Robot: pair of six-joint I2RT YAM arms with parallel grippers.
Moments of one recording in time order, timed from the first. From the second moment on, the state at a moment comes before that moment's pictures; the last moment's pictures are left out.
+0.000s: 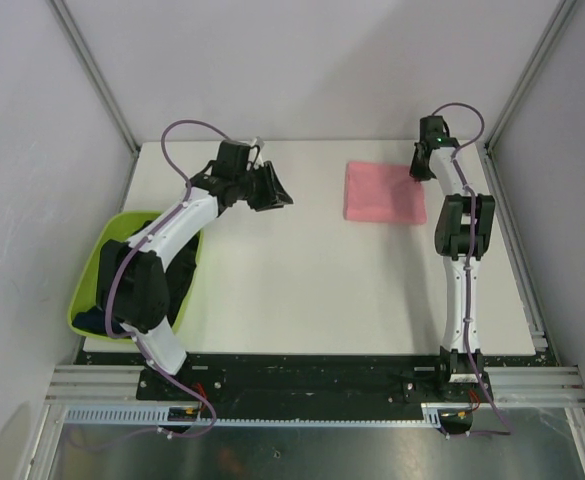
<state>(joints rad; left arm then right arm) -0.38 1.71 1.42 -0.42 0.35 -0.62 0.00 2.58 2.37 -0.74 0.15 0.24</state>
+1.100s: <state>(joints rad) -0.38 1.83 1.47 -0.43 0.35 -0.60 -0.11 2.72 2.42 -0.15 0.50 -0.07</state>
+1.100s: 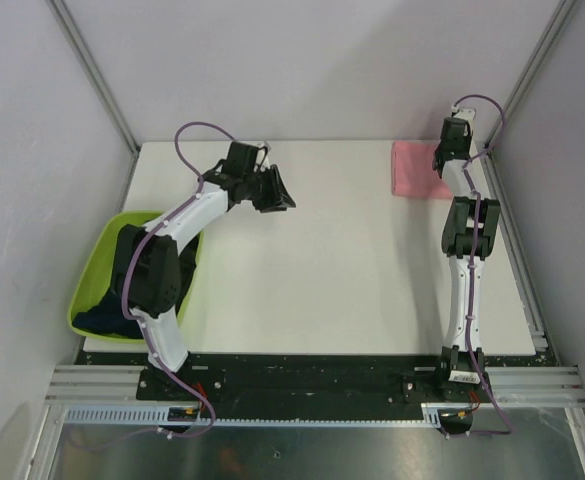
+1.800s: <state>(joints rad) -0.38 1.89 1.51 -0.43 0.35 -0.60 -0.12 2.78 2.42 0.10 0.52 -0.17</state>
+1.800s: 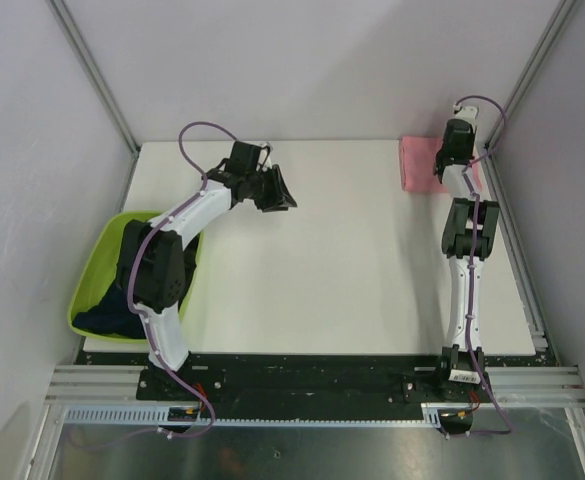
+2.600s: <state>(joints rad) -0.39 1.74 1.41 -0.43 0.25 -0.54 0.26 2.00 1.79 -0.17 0.60 0.26</state>
